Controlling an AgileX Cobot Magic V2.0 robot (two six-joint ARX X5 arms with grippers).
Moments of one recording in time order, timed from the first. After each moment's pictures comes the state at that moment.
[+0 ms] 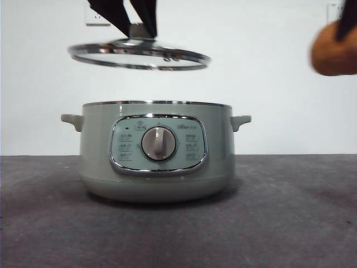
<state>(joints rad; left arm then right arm) -0.54 1.68 1.82 -0.87 -0.11 0.07 0.31 1.10 1.15 -1.12 -0.27 0.12</state>
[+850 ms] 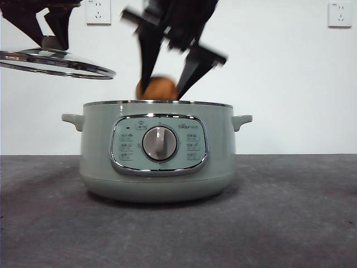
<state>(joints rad) -0.12 1.68 1.82 -0.87 -0.05 0.10 0.71 2.03 1.98 -1.08 -0.12 0.23</state>
